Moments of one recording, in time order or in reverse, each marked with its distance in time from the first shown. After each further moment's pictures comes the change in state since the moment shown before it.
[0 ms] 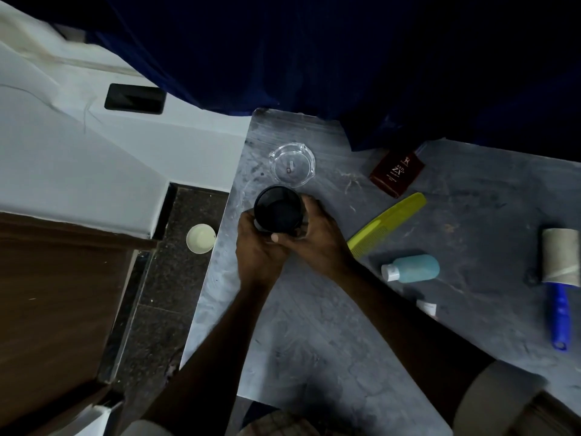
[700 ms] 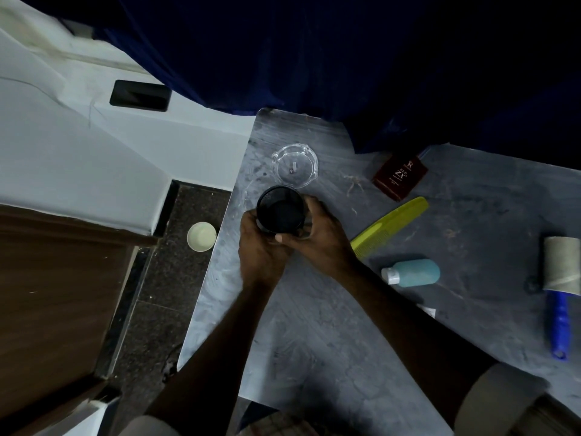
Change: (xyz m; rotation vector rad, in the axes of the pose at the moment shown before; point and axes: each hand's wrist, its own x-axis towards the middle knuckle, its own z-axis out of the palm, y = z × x) left_hand 0.002 -0.009 0.008 -0.021 0.024 0.009; right_hand 0.003 0.006 -0.002 0.006 0.006 -0.037
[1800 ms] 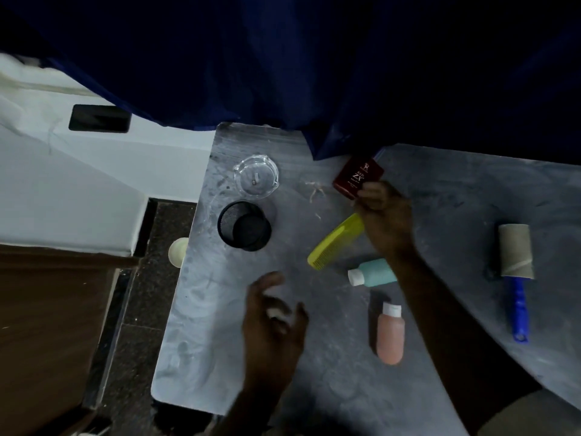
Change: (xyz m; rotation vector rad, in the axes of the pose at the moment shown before) left_hand -0.141 0.041 -0.003 -0.216 -0.187 0.050; right_hand 0.008 0.076 -0.133 0.263 0.454 0.189
